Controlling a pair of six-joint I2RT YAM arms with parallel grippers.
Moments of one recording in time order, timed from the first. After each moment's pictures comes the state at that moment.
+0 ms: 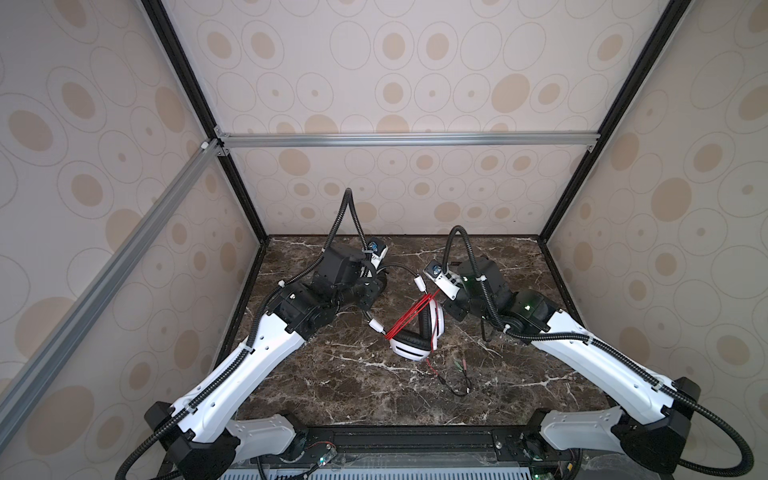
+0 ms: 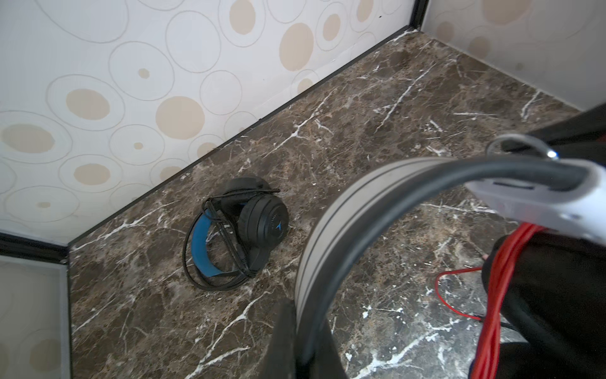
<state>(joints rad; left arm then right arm) -0.68 1.22 1.41 -0.79 -0.14 0.06 0.76 1.26 1.29 -0.68 0.26 -0.34</state>
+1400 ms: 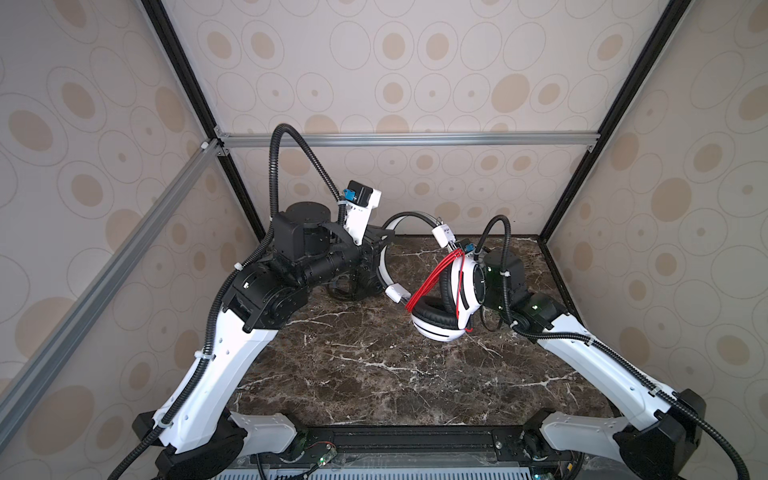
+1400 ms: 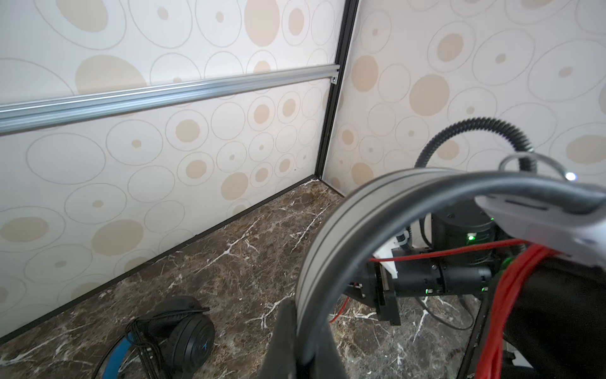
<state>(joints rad) -0.68 1.29 1.88 -0.78 0.11 -0.11 0.57 1.21 1.13 -0.34 -0.11 0.06</state>
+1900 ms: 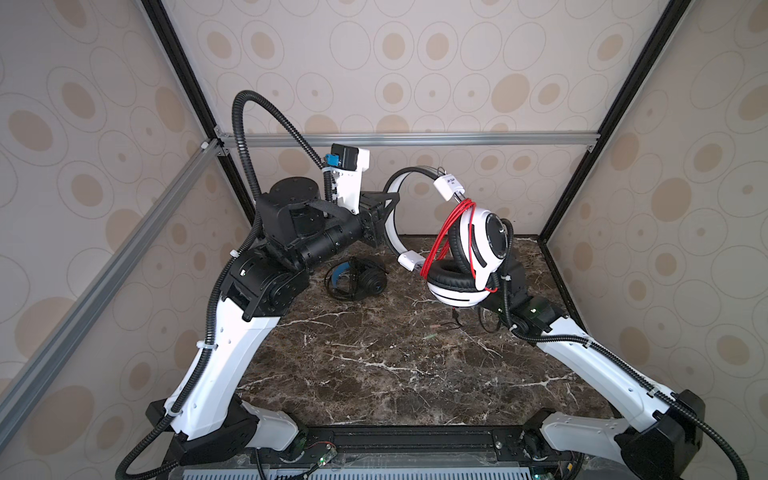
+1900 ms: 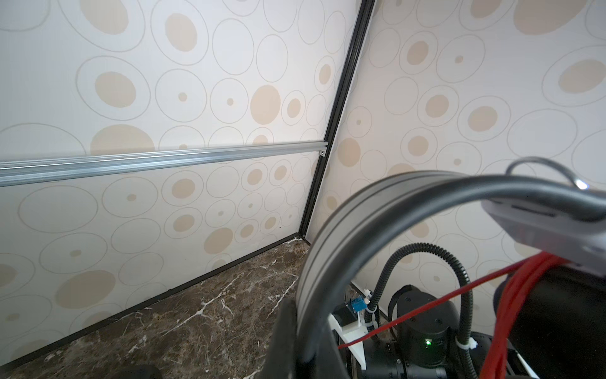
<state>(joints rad) -0.68 1.39 2.06 -0.67 0.09 -0.25 0.57 1.20 1.07 -0.26 -0.12 0.11</state>
